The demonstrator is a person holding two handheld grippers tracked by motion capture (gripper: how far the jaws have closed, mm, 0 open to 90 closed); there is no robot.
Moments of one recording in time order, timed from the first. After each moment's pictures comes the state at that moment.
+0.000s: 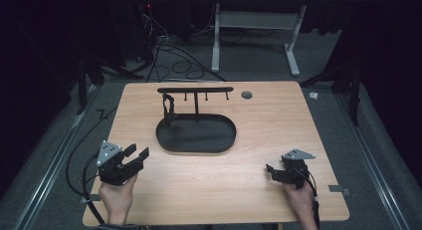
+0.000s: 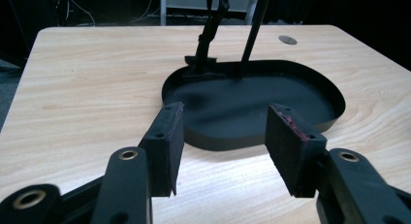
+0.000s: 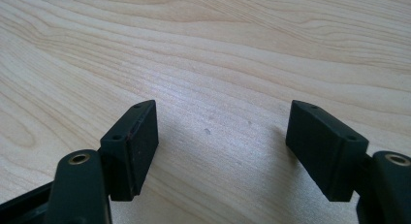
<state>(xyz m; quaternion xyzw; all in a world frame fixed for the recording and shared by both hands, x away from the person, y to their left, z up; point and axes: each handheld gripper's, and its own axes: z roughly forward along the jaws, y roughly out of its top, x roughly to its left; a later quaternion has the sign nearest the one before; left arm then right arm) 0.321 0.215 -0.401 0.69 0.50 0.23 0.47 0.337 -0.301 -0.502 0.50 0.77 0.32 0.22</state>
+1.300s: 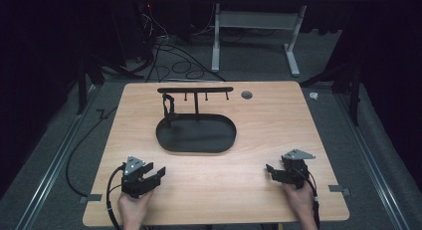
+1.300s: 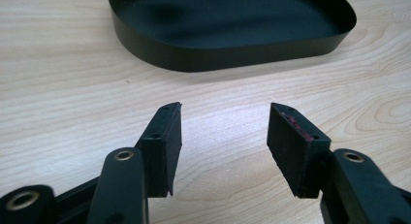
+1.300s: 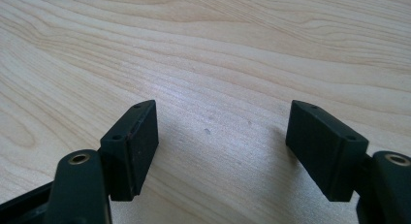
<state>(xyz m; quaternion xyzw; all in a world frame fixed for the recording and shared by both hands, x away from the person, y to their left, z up) 0.321 0.184 -0.471 0.74 0.50 0.16 0.42 0.337 -0.301 -0.502 0.50 0.77 0.32 0.22</state>
